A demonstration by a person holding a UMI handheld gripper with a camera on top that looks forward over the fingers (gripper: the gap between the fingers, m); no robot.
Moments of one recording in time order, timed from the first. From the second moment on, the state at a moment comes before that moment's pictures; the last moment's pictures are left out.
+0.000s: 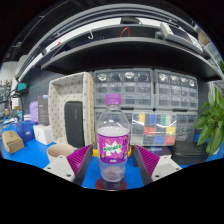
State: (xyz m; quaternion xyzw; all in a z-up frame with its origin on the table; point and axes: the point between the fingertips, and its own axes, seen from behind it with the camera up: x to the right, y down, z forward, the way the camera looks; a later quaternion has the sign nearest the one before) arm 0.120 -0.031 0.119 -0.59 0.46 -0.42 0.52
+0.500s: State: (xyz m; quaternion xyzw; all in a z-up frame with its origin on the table) arm -0.035 -0.049 0.120 -0.53 0.51 -0.43 0.52
